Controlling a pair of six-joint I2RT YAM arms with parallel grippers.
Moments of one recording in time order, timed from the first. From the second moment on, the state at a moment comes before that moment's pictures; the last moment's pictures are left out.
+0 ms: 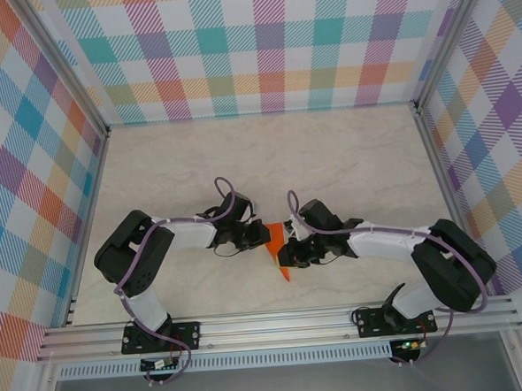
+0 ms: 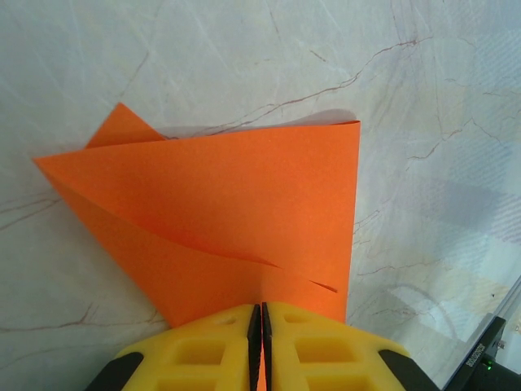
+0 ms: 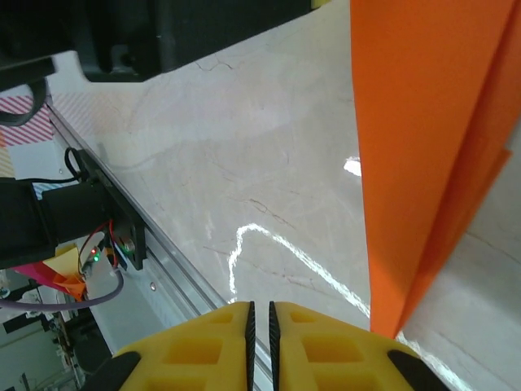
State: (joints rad) left arm -0.65 1.76 0.80 -0.01 0.44 -0.84; right arm 0.77 1.46 0.61 -0.13 -0.67 0.77
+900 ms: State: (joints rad) left arm -0.65 1.75 0.80 -0.01 0.43 -0.83; right arm 0.82 1.57 0.56 -0.05 -0.60 0.82
